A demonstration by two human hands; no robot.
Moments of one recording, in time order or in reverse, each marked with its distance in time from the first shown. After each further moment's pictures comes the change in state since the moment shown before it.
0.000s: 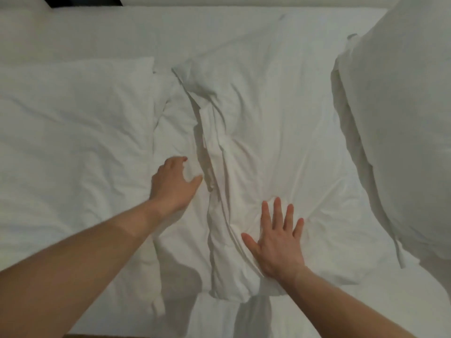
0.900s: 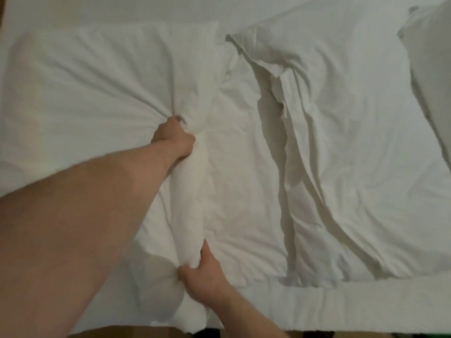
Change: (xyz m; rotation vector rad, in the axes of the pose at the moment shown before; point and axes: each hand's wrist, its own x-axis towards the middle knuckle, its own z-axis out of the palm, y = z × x) left_hand 0.094 -0.153 -0.068 -0.006 0.088 -0.244; right_hand -0.056 -0.313 0.105 0.967 -0.403 0.094
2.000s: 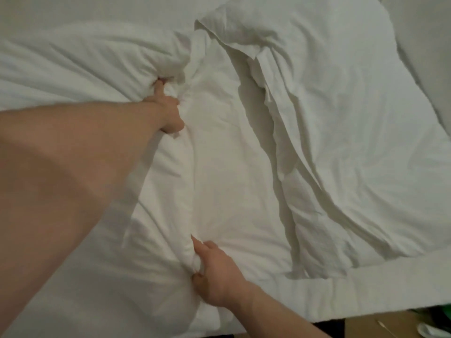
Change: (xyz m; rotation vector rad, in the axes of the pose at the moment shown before) left_hand 0.059 0.056 -0.007 0.778 -0.286 0.355; right_hand 0.025 0.016 -0.022 -0.284 -0.011 -0.258
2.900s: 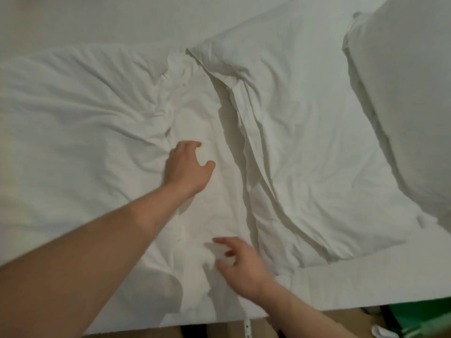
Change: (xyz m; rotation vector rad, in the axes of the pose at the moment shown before) left_hand -0.139 0.099 0.033 -0.819 0.306 -0.001; right_hand -0.083 0.027 -0.103 0.080 0.183 0.067
